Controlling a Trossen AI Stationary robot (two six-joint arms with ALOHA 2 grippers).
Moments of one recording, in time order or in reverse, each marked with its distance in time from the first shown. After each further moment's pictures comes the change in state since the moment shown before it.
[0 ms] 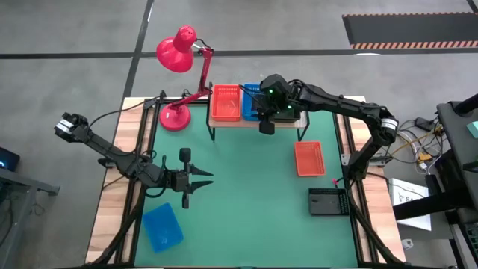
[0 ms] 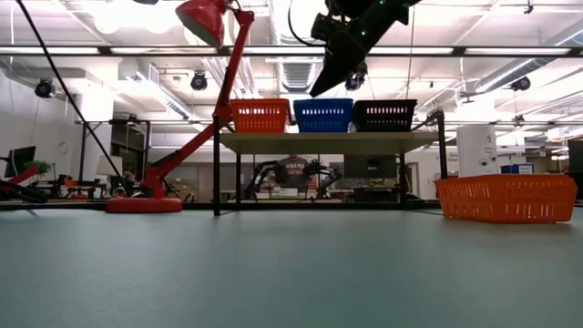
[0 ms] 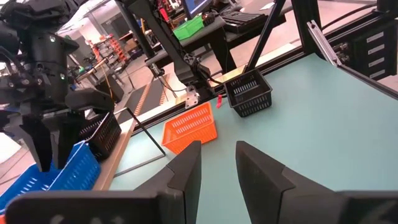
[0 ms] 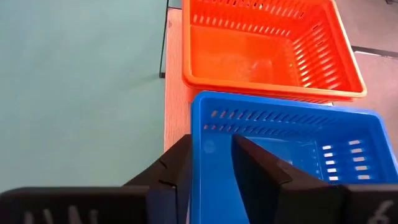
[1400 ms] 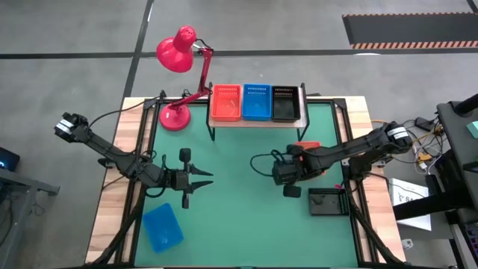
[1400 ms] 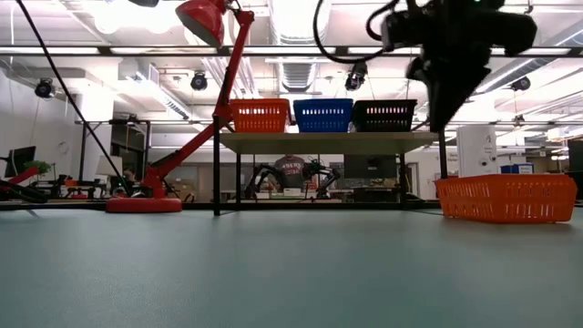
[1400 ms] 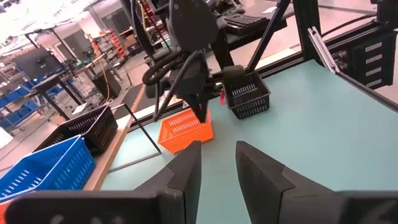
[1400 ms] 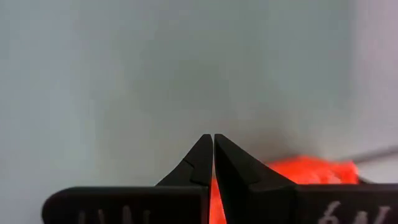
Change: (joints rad) left arm 0.000 0.000 0.000 0.001 0.000 -0.053; right arm 0.651 -0.102 -0.339 -0.392 0.350 0.737
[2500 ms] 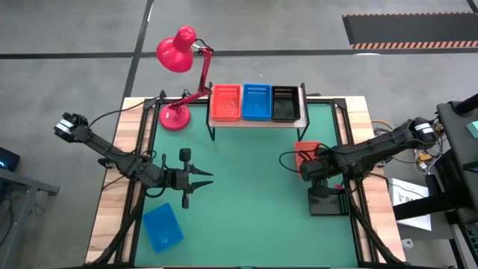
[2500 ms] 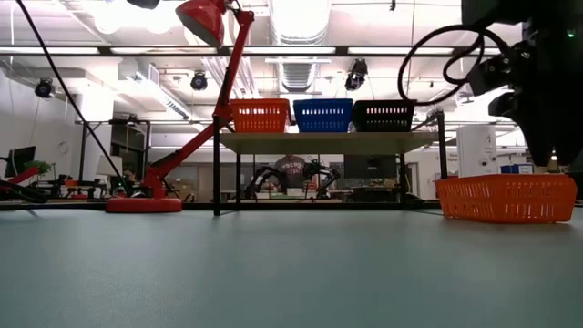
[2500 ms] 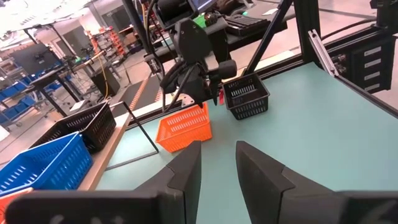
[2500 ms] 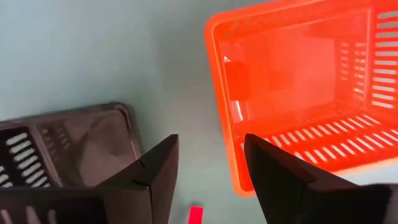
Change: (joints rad) left arm 0.000 0.000 0.000 0.000 0.000 -0.027; right arm 0.005 -0.343 -0.414 -0.052 -0.192 0.103
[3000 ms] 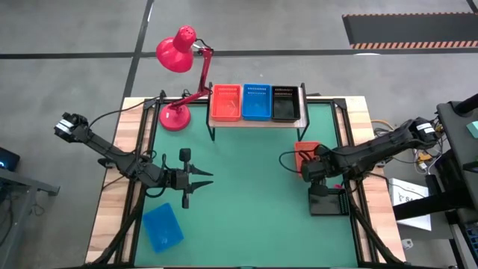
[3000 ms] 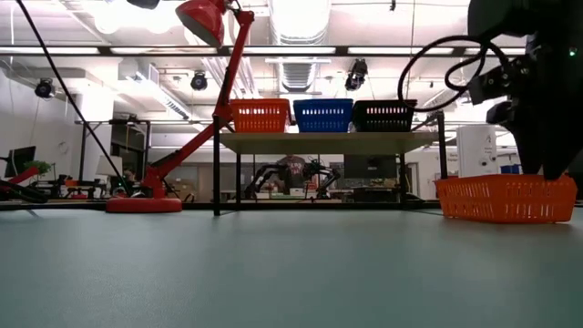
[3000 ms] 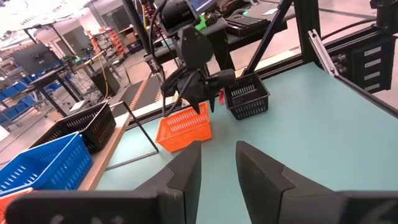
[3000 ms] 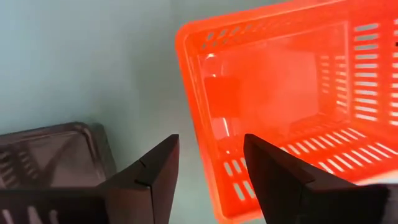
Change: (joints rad) left arm 0.000 0.000 0.000 0.000 0.000 0.000; right arm 0.000 -0.027 -0.083 0.094 0.089 -0.003
